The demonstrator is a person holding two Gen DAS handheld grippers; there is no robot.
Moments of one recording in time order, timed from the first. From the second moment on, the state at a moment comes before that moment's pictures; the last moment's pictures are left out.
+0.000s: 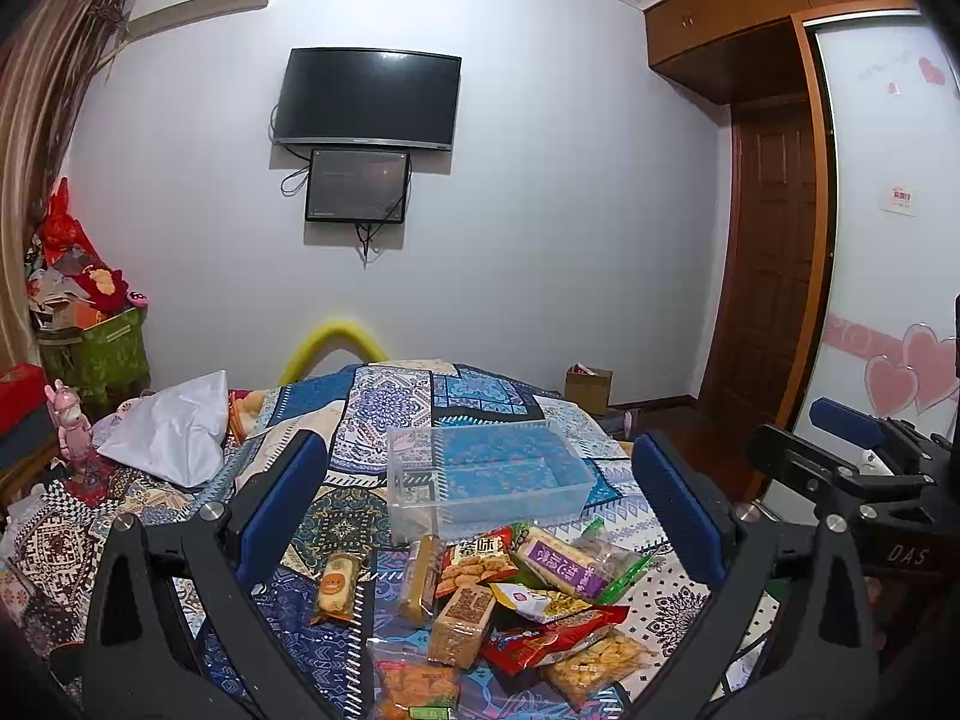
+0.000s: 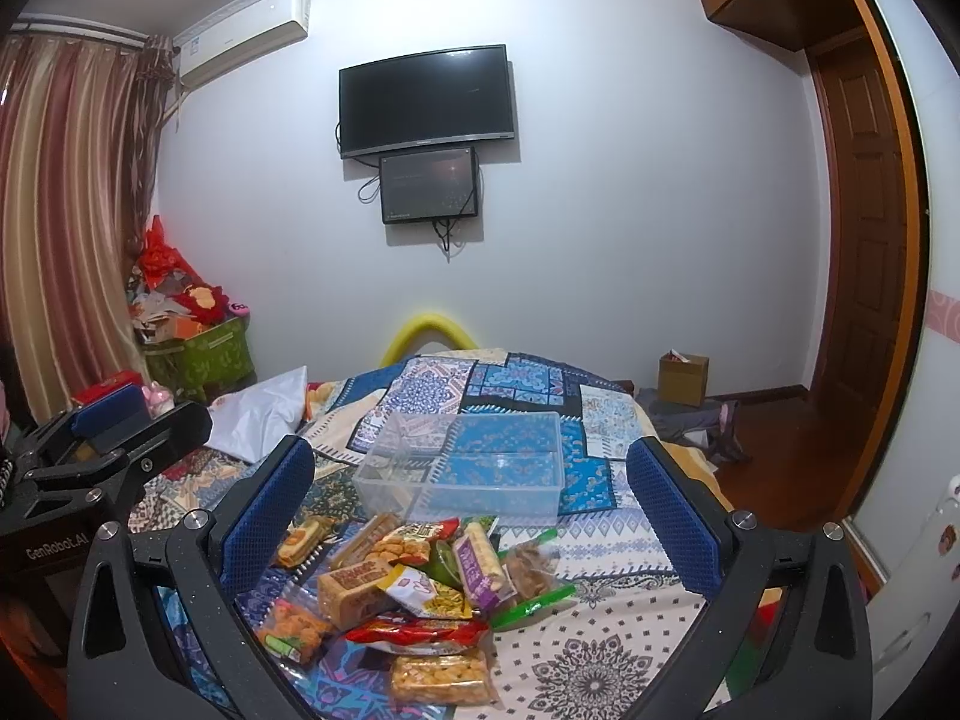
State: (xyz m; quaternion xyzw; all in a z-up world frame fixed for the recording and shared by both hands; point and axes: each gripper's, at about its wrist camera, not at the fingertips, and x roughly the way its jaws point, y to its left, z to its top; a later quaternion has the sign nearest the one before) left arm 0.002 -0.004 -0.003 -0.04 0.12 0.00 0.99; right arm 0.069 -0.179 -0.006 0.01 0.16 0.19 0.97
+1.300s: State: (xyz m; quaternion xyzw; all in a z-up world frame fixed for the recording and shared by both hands) left arm 0.003 -0.005 0.000 -0.05 0.13 0.00 0.99; right arm 0.070 -0.177 -0.007 0.01 0.16 0.20 0.97
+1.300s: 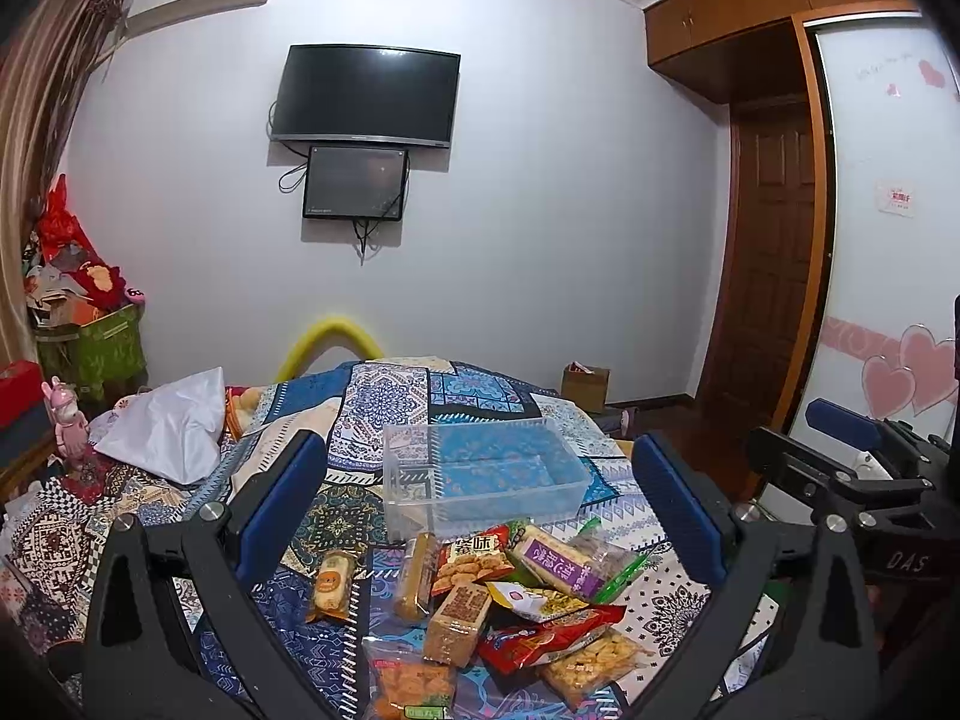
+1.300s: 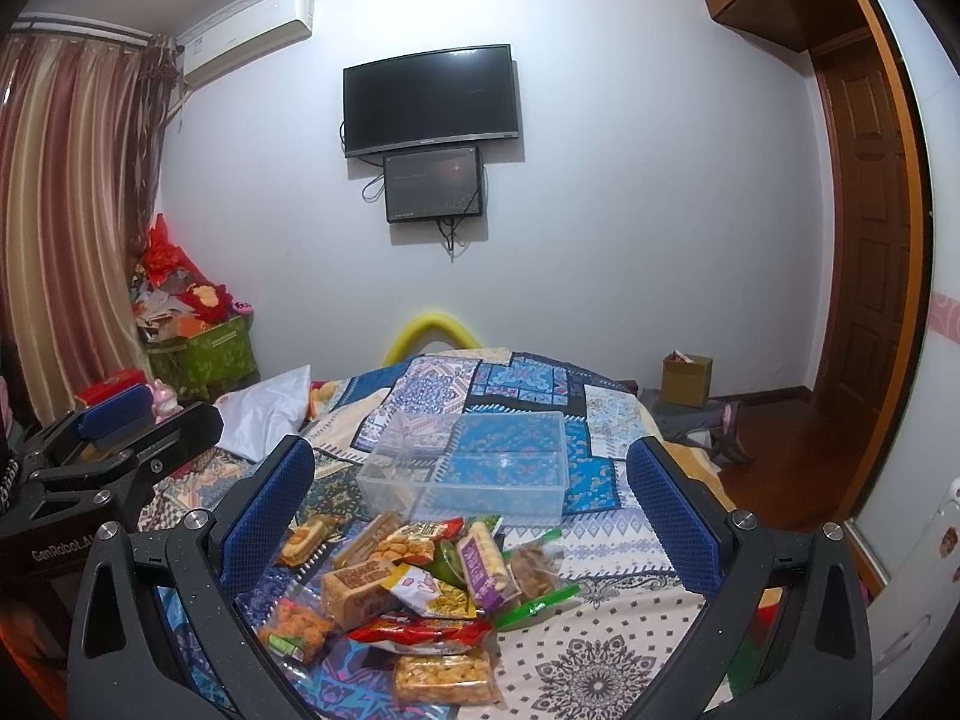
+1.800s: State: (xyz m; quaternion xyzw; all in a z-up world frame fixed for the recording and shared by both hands) left arm 0.021 -0.001 -0.012 -0.05 0.15 0.00 0.99; right arm 0.080 -0.175 -0.017 0.01 0.17 0.19 0.97
